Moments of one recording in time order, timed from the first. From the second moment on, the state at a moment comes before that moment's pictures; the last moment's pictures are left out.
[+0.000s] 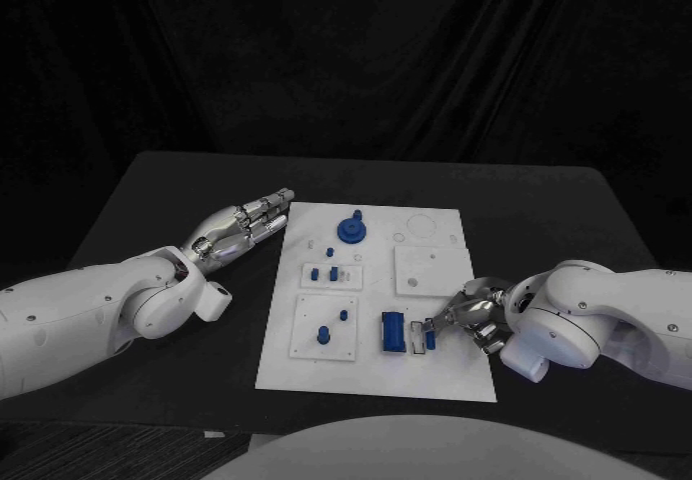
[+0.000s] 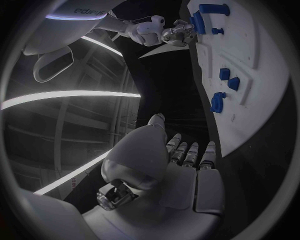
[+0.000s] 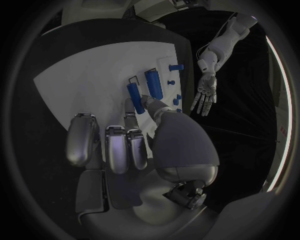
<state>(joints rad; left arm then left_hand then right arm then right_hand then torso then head) 1.14 -0.91 -0.22 1.42 -0.38 0.01 0.61 1.44 0.28 -0.21 0.25 0.46 0.19 0.09 0.03 0.03 0.00 0.06 0.00 0.00 0.00 0.11 0.00 0.00 0.16 0.00 0.24 0.01 0.00 1.20 -1.08 -0.25 1.92 -0.55 -0.33 -0.65 1.16 -0.04 0.34 -0.01 0.32 1.09 0.06 0.18 0.38 1.47 -0.01 1.58 1.31 1.47 -0.08 1.50 1.31 0.08 1.46 0.03 1.26 1.31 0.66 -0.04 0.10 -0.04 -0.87</state>
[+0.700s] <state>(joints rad) 1.14 -0.91 -0.22 1.41 -0.38 0.02 0.60 1.44 0.28 -0.21 0.25 0.46 0.19 0.09 0.03 0.03 0.00 0.06 0.00 0.00 0.00 0.11 0.00 0.00 0.16 0.00 0.24 0.01 0.00 1.20 -1.05 -0.25 1.92 -0.54 -0.32 -0.65 1.15 -0.04 0.30 0.01 0.31 1.09 0.06 0.19 0.39 1.47 -0.01 1.58 1.31 1.47 -0.08 1.50 1.31 0.08 1.46 0.03 1.25 1.31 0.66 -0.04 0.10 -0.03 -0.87</state>
